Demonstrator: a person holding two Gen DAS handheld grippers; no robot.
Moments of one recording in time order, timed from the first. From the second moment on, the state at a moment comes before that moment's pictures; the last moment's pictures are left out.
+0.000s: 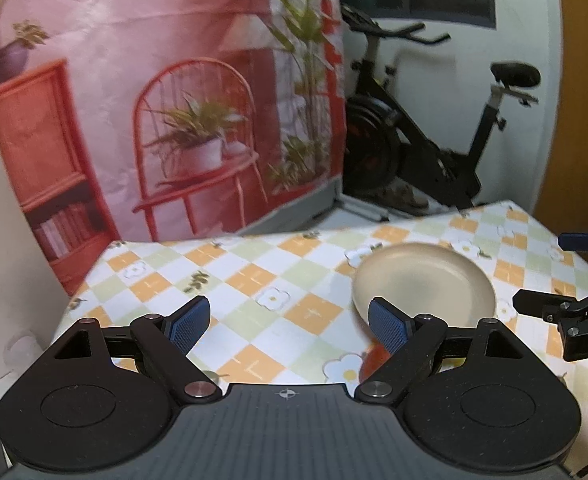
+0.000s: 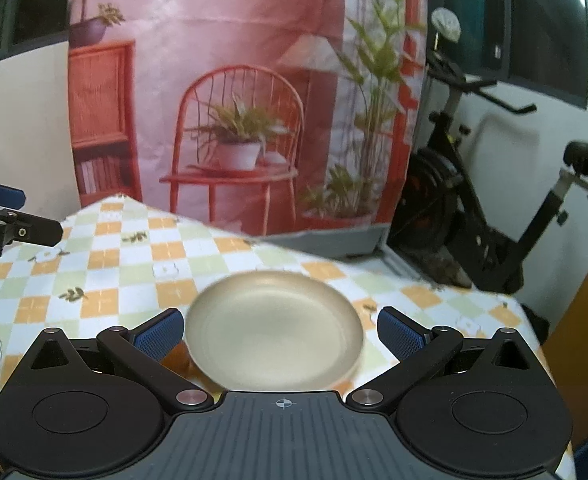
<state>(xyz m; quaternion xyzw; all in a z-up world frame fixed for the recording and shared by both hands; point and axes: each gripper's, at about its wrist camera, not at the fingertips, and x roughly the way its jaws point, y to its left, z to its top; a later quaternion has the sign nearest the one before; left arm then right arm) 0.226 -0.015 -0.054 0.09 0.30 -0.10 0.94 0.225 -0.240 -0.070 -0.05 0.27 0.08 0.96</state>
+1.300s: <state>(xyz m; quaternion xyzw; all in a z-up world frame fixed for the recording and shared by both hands) 0.316 -0.018 -0.132 0.01 0.47 -0.27 0.84 0.280 -0.220 -0.102 0.03 0.41 0.19 0.89</state>
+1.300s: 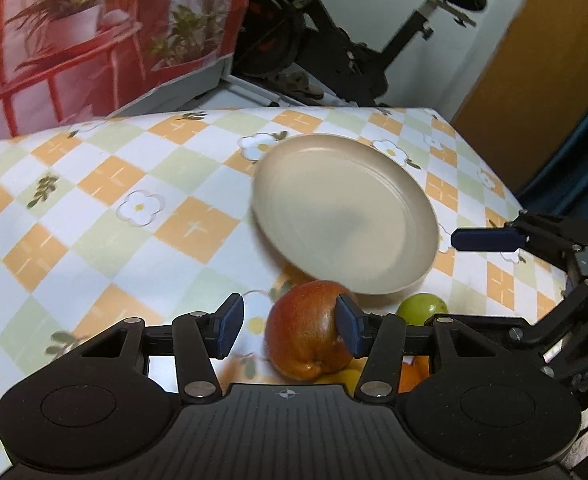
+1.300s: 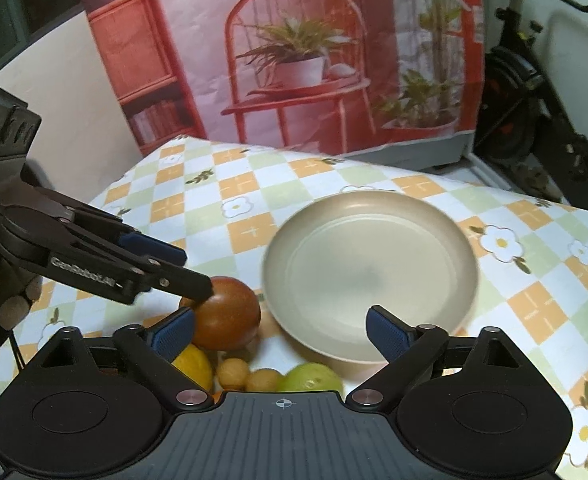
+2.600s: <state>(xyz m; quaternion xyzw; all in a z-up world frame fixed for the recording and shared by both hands) 0.340 0.036 -0.157 -0.07 0.48 -0.23 0.84 0.312 -0.106 -0.120 -0.03 0.46 0.30 0.83</state>
